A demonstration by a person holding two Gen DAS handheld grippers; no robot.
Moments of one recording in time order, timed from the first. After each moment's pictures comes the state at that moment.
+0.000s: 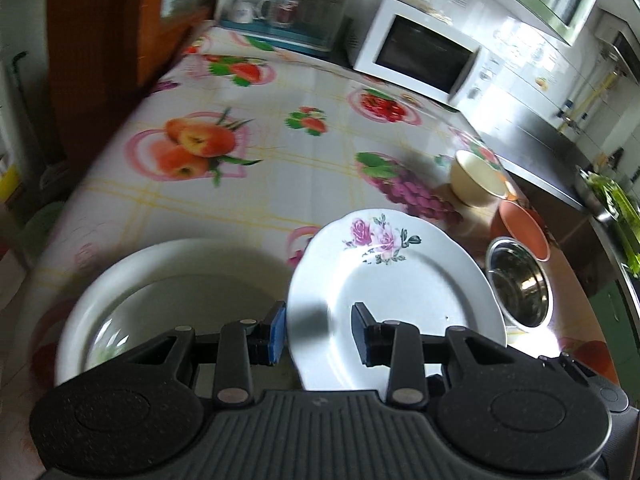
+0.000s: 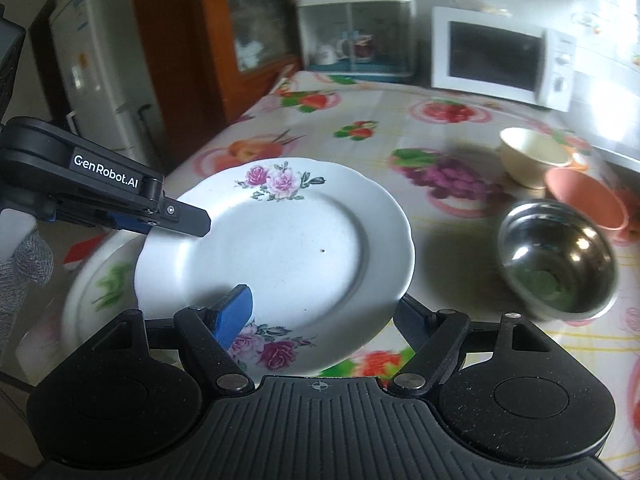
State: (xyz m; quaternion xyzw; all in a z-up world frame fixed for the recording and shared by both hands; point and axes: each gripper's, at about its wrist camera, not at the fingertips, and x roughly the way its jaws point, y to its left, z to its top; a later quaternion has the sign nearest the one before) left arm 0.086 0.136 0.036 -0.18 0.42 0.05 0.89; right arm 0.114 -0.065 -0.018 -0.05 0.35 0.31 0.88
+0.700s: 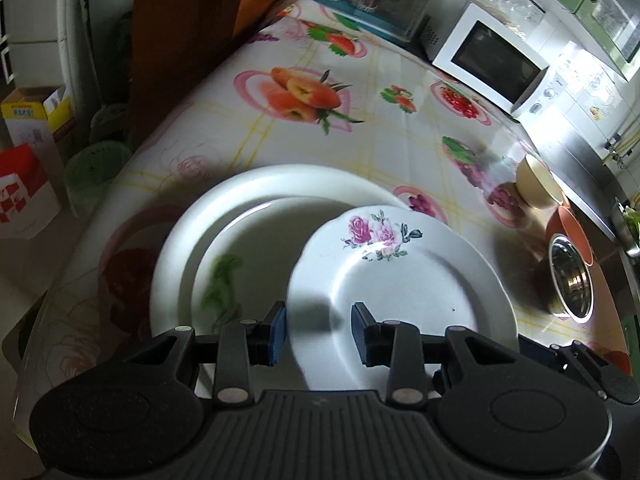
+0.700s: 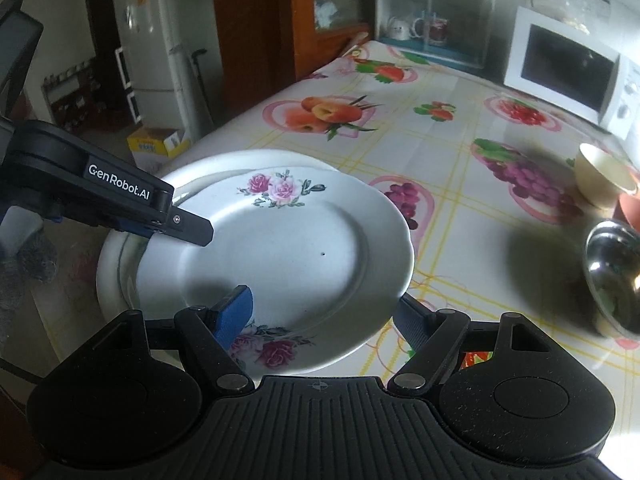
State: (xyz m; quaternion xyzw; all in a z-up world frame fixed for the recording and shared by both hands) left arm 0.024 0.193 -0.002 -0.24 0.44 0.12 0.86; right arm 0.084 -0.010 -0.031 -0.13 0.36 0.36 0.85
